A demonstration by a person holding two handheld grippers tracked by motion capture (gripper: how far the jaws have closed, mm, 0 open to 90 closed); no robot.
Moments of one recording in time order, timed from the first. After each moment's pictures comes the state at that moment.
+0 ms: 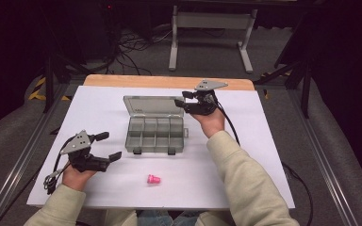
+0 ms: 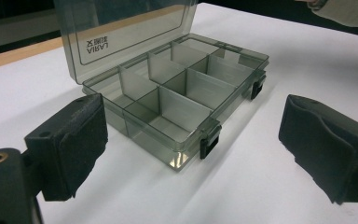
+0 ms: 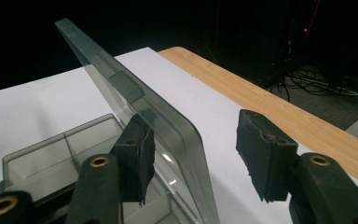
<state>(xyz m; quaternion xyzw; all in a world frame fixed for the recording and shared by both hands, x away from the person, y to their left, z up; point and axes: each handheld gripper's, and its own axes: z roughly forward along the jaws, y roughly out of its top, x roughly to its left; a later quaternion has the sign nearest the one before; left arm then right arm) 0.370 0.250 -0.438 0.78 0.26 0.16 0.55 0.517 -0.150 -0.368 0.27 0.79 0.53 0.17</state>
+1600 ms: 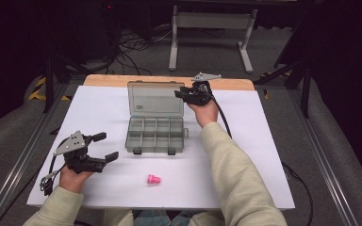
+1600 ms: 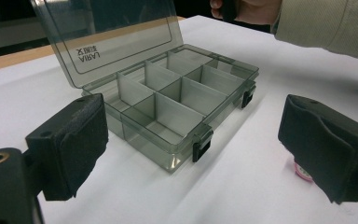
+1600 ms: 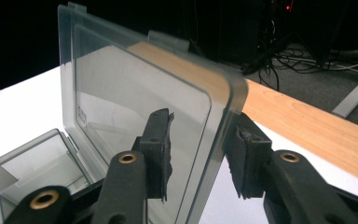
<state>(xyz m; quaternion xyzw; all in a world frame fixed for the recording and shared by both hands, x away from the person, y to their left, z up) 0.366 0.257 -0.436 0.76 0.26 0.15 0.57 0.570 -0.143 -0.391 0.33 0.78 0.51 0.16</state>
